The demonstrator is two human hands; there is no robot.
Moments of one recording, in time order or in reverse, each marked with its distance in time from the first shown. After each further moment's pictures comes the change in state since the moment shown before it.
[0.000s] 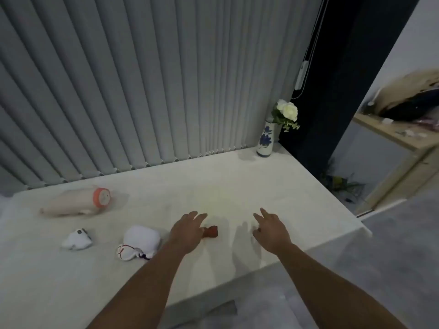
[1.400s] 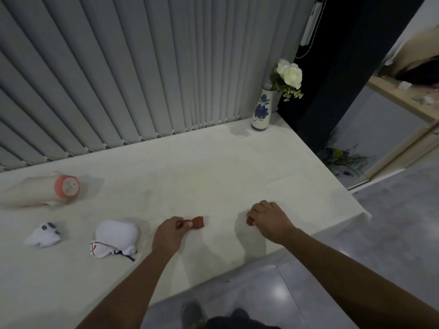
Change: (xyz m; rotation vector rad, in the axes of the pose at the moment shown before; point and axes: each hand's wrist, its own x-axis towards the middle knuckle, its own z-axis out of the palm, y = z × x) left_hand 0.026 -0.023 0.064 -0.536 0.096 -0.418; right_hand 0.039 0.060 0.014 -0.293 0.002 -0.438
